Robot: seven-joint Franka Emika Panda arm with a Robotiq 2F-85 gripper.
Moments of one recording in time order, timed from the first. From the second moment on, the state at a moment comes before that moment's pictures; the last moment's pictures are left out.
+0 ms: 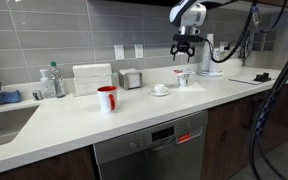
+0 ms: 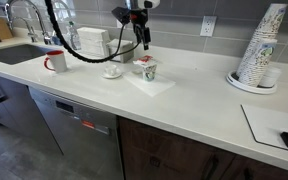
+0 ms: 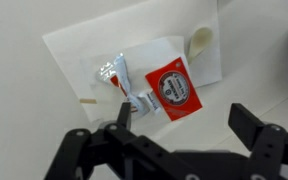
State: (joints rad) arm -0.13 0.54 -0.13 -1.30 0.09 2.09 0.46
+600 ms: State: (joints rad) arm -0.12 0.24 -0.07 -1.63 0.12 1.98 0.05
